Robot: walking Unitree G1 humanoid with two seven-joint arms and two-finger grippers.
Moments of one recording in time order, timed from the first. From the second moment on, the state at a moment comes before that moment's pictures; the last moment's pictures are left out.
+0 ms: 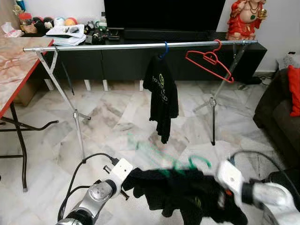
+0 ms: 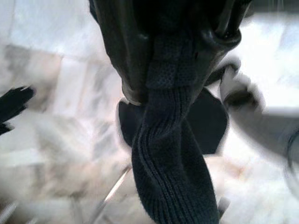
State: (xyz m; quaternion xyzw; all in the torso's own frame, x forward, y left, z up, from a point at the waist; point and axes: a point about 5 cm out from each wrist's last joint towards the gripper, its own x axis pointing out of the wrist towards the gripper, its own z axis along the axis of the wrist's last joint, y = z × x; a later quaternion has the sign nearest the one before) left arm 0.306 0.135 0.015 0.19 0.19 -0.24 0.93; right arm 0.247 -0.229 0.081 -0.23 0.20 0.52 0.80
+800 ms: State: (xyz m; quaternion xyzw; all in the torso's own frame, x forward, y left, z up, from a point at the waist) left arm 0.304 0.135 0.012 0.19 0.21 -0.25 0.93; right arm 0.264 -0.239 0.059 -0.33 0.20 0.45 0.81
